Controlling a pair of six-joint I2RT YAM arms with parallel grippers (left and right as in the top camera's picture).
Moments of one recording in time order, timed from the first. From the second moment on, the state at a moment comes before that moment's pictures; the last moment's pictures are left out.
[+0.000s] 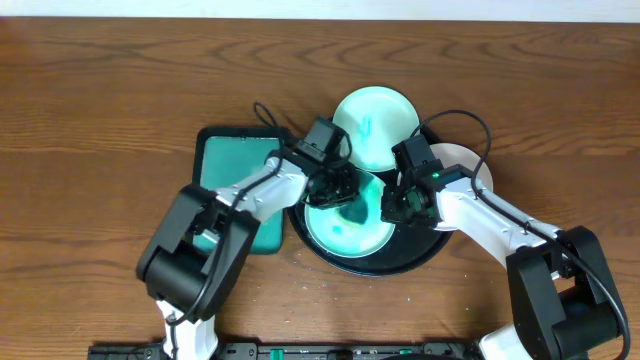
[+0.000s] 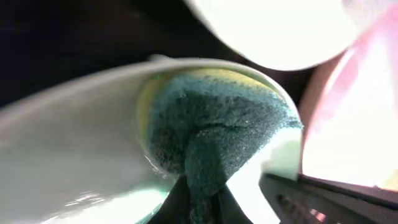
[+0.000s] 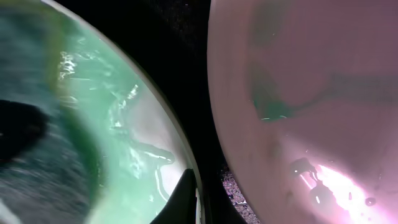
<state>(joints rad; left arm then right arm) -0.57 1.96 1.13 -0.33 0.52 -0.77 0.40 1.70 0.90 -0.57 -0.13 0.54</state>
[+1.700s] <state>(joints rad) -0.66 1.96 1.12 -0.28 0.59 -0.70 0.40 1.71 0.90 -0.56 -0.15 0.55</state>
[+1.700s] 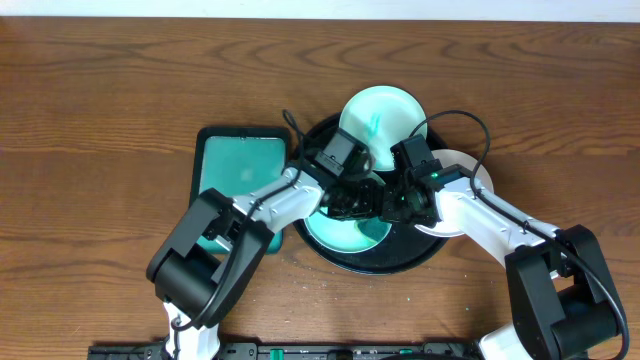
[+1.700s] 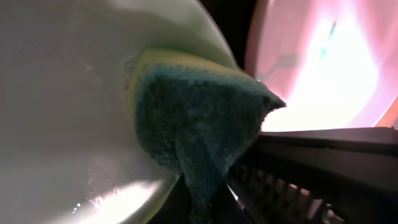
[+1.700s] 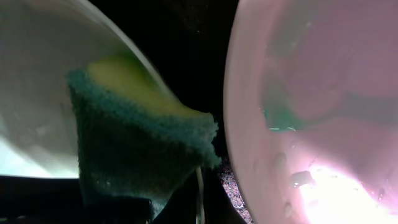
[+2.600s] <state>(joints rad) -0.49 1.86 1.15 -0.72 0.21 -0.72 0.40 1.71 0.90 -0.57 -0.15 0.55</state>
